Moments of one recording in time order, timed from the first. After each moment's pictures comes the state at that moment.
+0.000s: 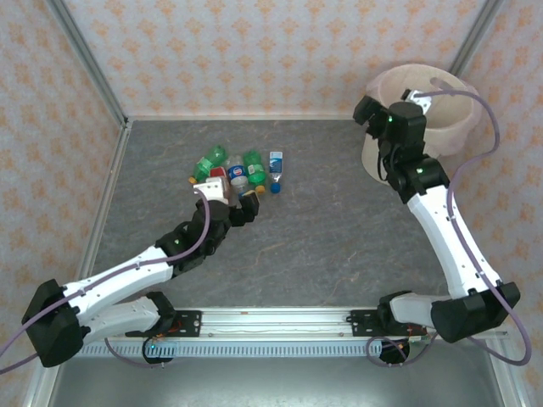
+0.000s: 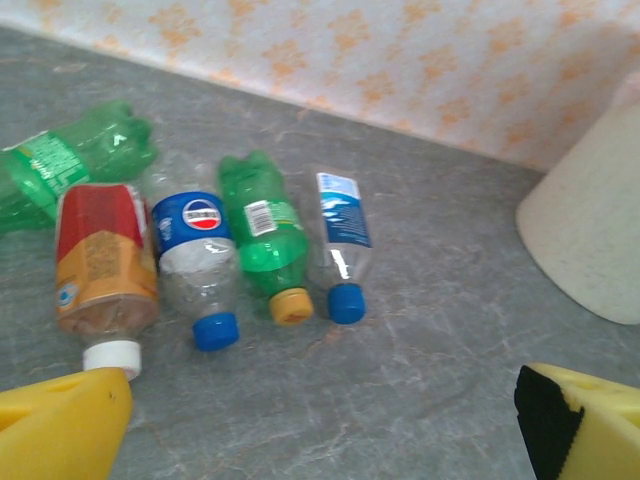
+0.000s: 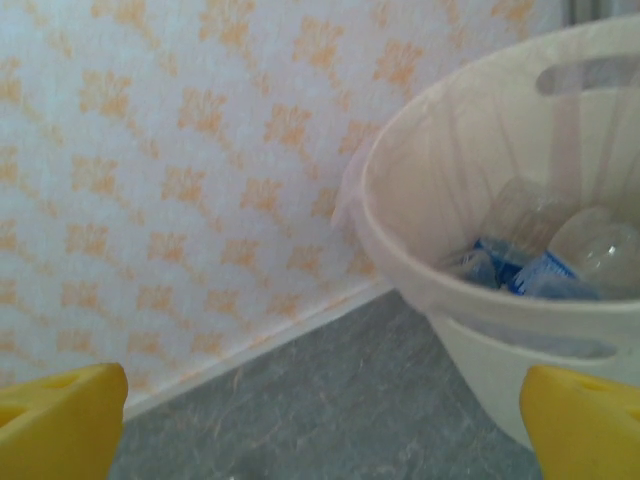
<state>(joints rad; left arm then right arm) -0.74 1.04 0.65 -0.04 -0.51 -0.64 0.28 1.24 1.37 -0.42 0.35 0.55</state>
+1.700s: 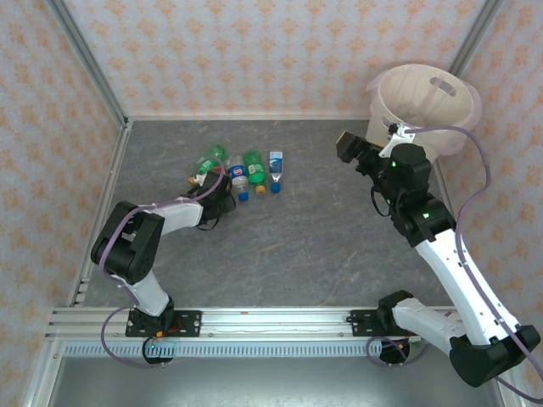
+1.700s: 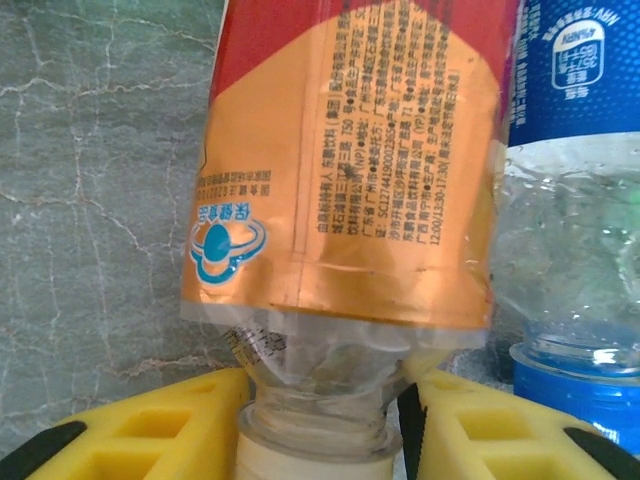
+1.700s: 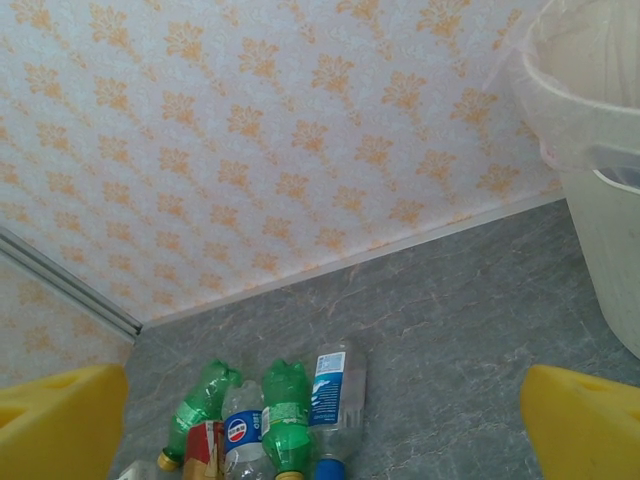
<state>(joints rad) -0.34 1.69 0.84 -0.10 -0.18 -0.73 0.38 0.97 1.11 -0.35 0.13 0.56</state>
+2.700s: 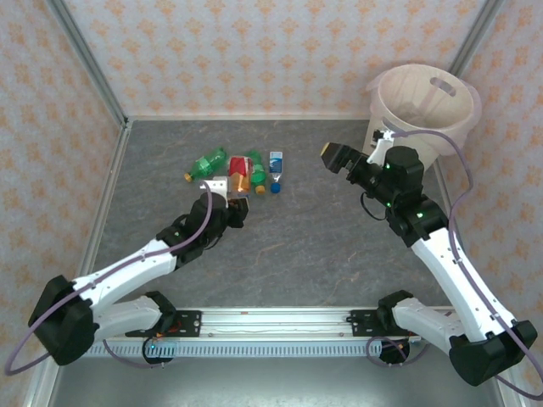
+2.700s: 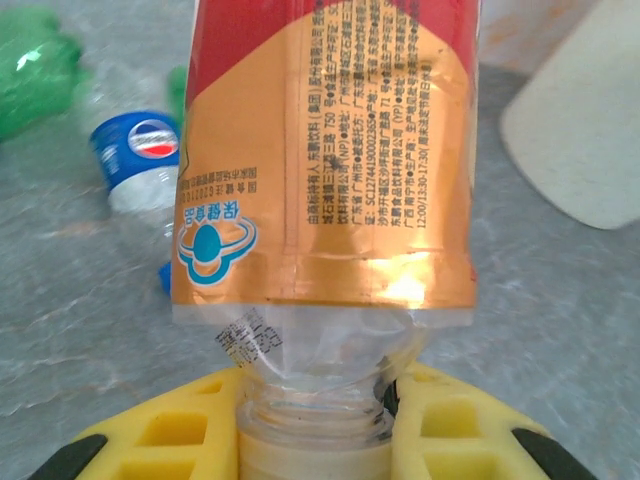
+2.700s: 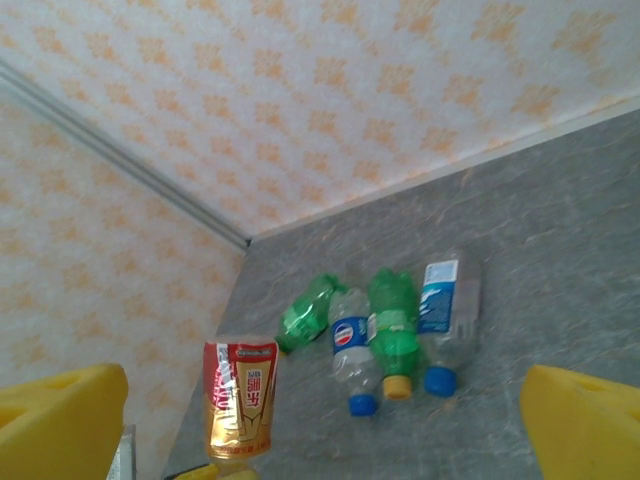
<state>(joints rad) -0.66 1.07 0.62 -0.04 -0.23 -0.56 0.38 0.97 1.05 -0.32 -0.19 0.70</state>
